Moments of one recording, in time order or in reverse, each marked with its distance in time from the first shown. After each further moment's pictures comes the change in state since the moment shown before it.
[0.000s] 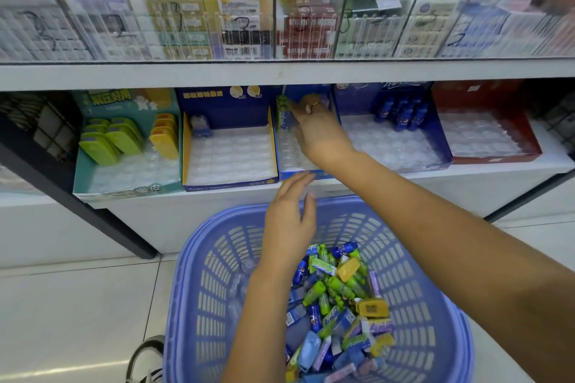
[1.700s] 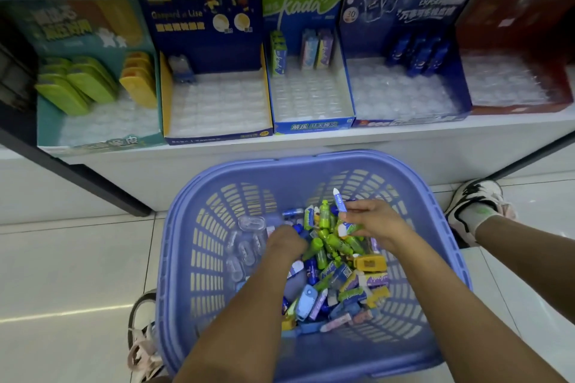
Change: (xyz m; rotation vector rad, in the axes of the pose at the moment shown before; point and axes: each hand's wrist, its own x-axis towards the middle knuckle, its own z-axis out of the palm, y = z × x) left_hand -0.069 -0.159 0.100 0.458 -0.697 -0.803; right_hand -0.195 0.068 0.099 1.202 -0.411 1.019
